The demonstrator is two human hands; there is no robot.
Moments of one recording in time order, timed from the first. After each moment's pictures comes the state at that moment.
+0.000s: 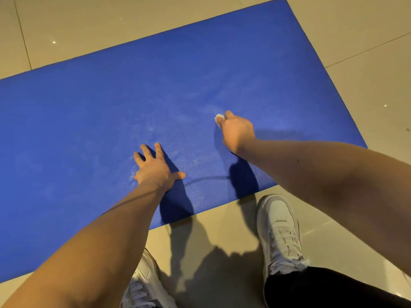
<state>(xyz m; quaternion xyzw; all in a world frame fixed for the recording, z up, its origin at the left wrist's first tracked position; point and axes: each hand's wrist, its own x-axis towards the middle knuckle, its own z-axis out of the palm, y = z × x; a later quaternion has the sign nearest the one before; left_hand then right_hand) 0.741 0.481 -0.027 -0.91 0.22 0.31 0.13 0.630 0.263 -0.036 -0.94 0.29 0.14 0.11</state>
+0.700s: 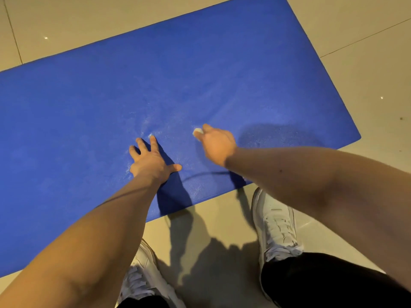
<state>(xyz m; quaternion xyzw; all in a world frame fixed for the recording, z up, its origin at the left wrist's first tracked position) 0.739 0.482 -0.025 -0.91 0.23 0.30 0.14 0.619 0.317 -0.037 -0.96 0.21 0.12 0.16</state>
